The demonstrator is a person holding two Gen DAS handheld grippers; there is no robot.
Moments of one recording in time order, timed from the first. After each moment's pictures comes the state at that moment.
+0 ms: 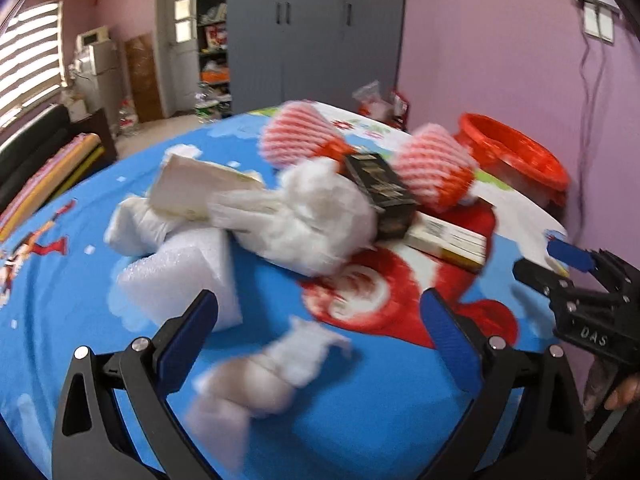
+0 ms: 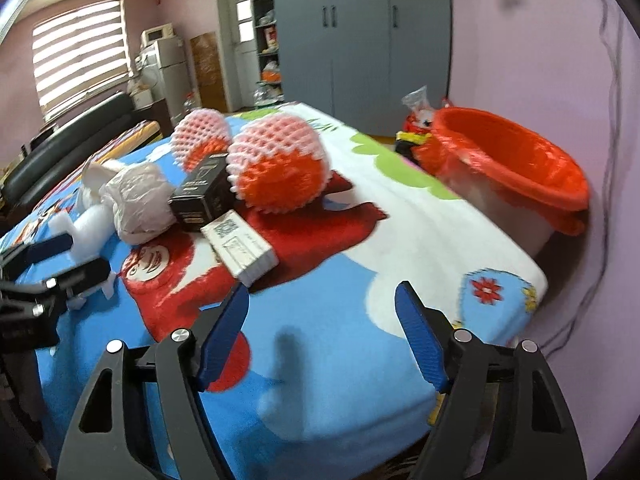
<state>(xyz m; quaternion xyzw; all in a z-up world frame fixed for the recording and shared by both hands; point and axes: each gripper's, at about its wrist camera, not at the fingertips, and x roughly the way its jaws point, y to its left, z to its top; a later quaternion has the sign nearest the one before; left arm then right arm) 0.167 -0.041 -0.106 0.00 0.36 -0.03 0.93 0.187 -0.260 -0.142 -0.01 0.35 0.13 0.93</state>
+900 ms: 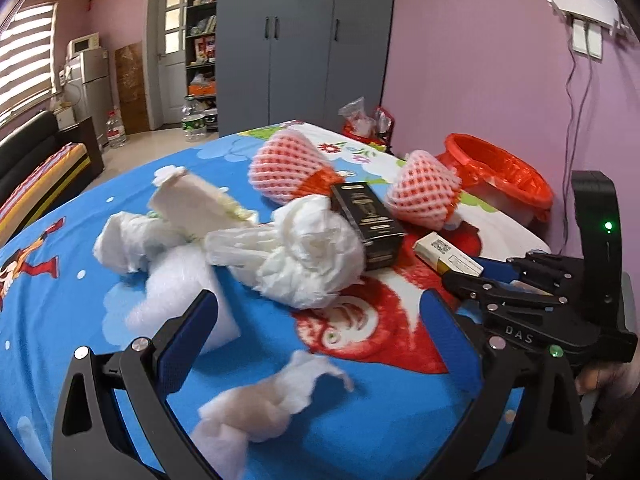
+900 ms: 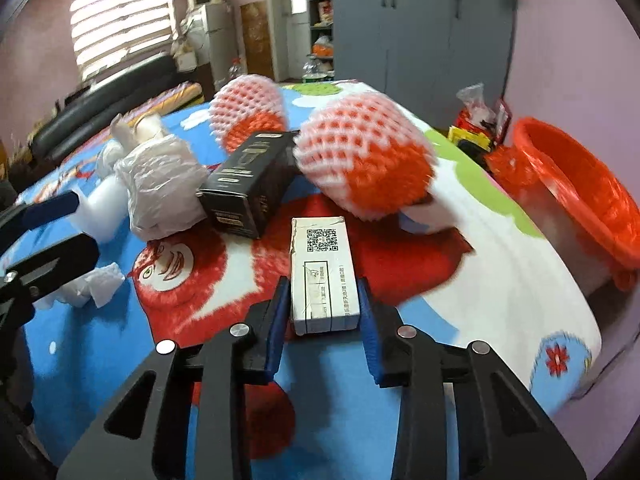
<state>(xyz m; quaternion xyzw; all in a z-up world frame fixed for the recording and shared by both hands) 0.171 -0.041 -0.091 -0.01 0.33 -0.07 0.94 0.227 -0.231 -0.149 -0.05 0.38 0.20 0.90</state>
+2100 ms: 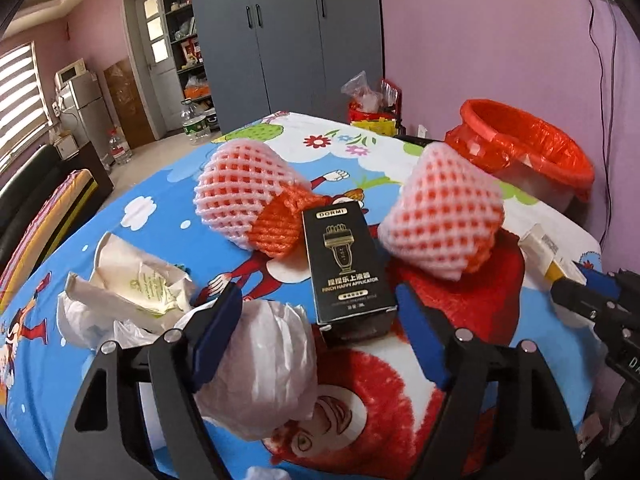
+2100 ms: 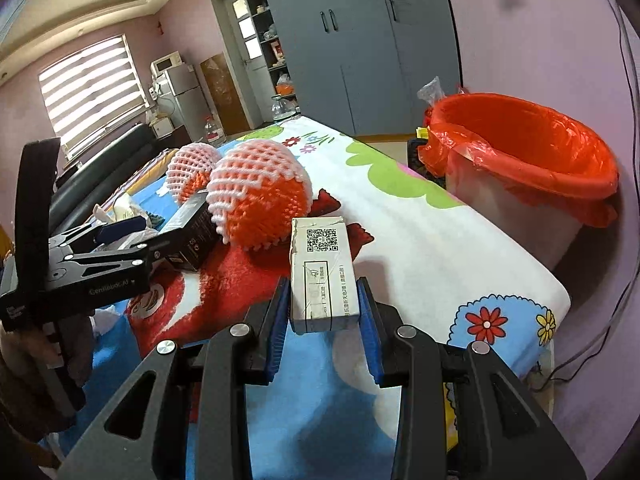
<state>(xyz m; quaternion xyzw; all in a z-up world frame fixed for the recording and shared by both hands) 0.257 -0.089 -0.109 0.07 0.37 -0.05 0.93 0.221 -0.306 -0.144 0.07 0.34 0.18 0.92</state>
